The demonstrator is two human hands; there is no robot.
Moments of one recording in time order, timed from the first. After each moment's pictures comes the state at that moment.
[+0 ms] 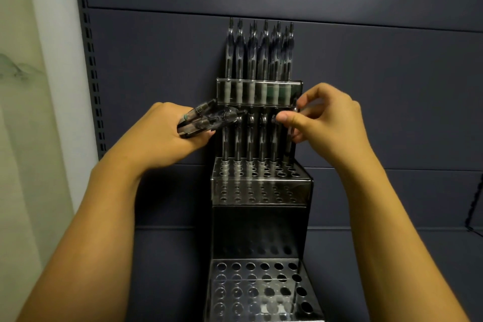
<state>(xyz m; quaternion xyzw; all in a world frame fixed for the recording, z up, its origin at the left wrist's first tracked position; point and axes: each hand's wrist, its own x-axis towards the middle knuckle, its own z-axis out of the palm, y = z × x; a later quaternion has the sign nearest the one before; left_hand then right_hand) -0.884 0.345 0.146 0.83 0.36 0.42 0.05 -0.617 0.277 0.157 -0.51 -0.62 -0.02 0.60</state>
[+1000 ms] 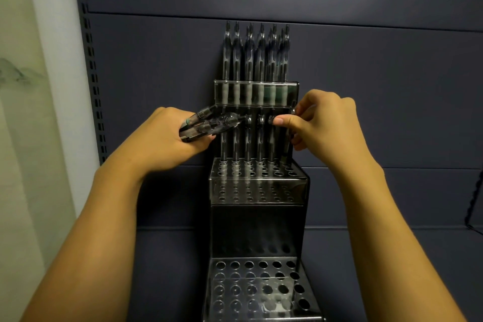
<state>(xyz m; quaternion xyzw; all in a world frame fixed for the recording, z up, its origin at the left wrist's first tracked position) -0.880 0.341 0.145 0.84 0.37 0.40 0.05 -0.618 0.274 0.160 -0.58 -0.63 -0.10 0.51</state>
